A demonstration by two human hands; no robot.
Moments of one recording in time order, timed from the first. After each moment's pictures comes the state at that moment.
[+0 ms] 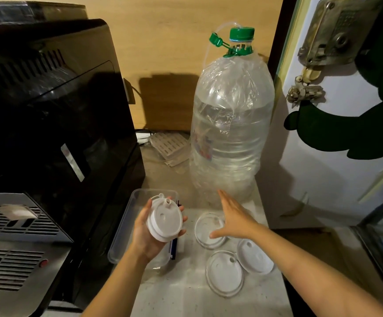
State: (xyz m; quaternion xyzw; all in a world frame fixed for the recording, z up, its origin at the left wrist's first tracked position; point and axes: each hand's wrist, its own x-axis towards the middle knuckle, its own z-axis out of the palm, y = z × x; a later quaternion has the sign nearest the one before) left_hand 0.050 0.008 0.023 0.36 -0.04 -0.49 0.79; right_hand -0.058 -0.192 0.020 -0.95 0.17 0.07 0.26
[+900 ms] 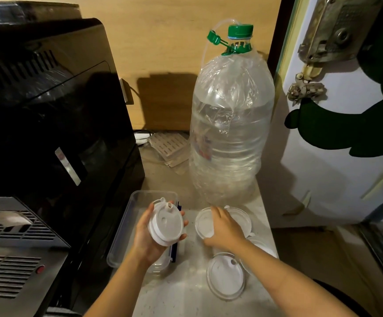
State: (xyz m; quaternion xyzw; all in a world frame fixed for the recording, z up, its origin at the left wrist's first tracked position) left_hand 0.050 0.005 0.018 0.38 -0.04 -0.50 0.78; right_hand -0.045 -0.163 -0.012 -0.94 0.24 0.06 0.25
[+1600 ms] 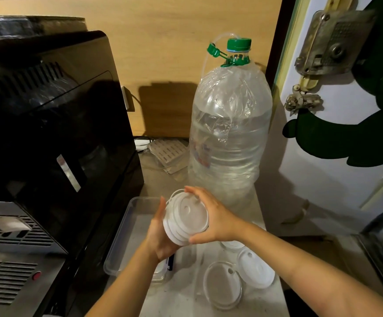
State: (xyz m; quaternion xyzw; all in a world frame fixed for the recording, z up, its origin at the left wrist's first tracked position) left_hand 0.040 -0.025 0.045 0.37 -0.08 -0.53 0.76; right_hand -0.050 -0.155 0.089 -0.90 0.03 -0.01 0.42
